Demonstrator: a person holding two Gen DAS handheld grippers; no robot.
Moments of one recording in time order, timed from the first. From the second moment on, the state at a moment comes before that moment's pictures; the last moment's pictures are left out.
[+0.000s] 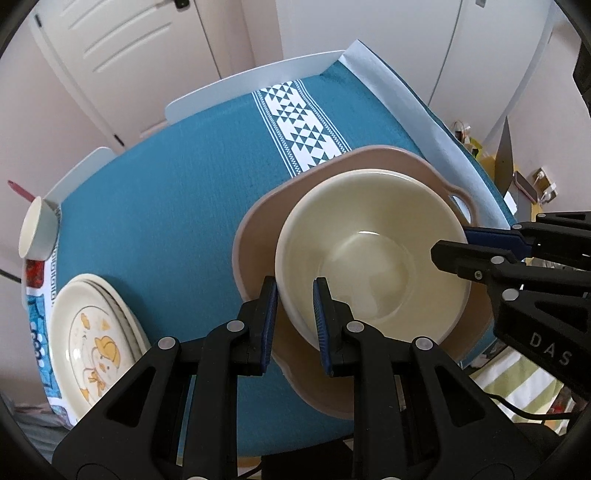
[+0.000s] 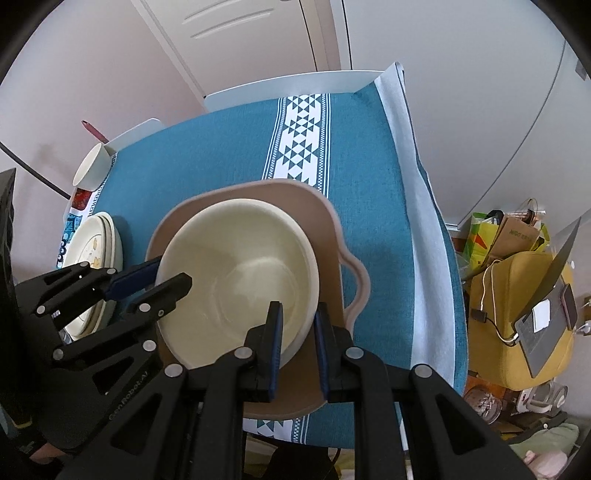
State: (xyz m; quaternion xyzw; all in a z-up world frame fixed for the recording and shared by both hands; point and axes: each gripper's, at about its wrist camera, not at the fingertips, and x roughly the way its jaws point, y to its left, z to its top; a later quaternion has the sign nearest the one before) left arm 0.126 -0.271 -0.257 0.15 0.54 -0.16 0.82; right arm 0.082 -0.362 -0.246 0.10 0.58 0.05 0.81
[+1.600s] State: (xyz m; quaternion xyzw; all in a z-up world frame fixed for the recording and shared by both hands) left arm 0.259 0.166 -0.219 -0.28 0.48 0.09 0.82; right arm 0.393 0.017 -0.210 -0.03 0.56 0.36 0.74
